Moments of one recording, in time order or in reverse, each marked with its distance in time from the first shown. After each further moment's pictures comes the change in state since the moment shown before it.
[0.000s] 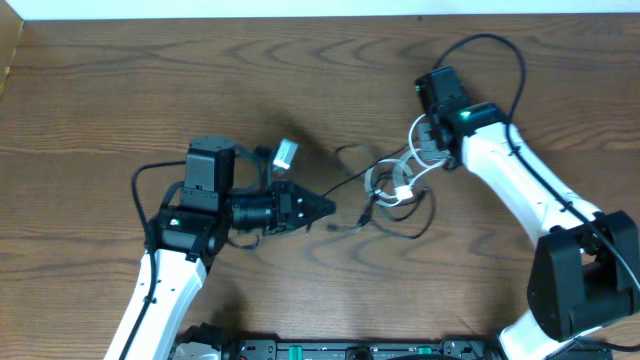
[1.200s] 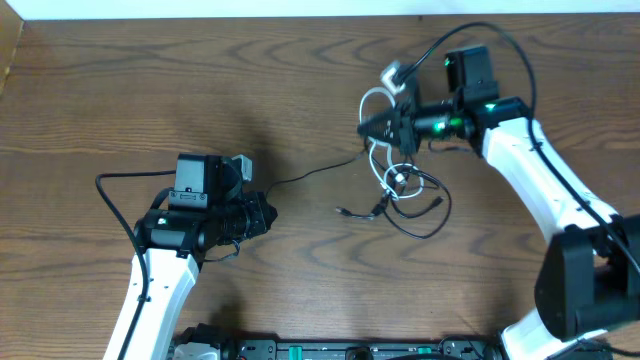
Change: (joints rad) left arm 0.078 0.002 0.000 -0.240 -0.623 0.175; right arm -0.076 -0.020 0.016 0.338 -1.433 -0.355
